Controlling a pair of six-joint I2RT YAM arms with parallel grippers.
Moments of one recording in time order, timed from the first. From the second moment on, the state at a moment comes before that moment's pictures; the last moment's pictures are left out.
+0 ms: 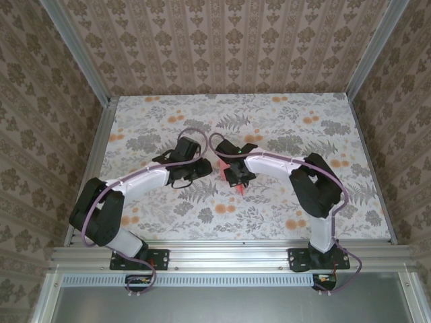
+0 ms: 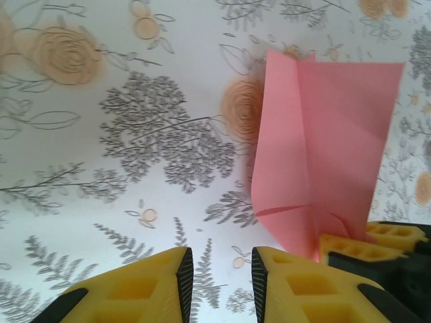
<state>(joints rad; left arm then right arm) -0.63 1.52 0.88 -0.30 0.16 -0.80 0.72 1.95 1.34 -0.79 0.14 0.47</state>
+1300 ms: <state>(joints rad) -0.63 1.51 0.87 -0.33 0.16 -0.80 0.67 2.00 1.37 -0.82 0.18 0.58</state>
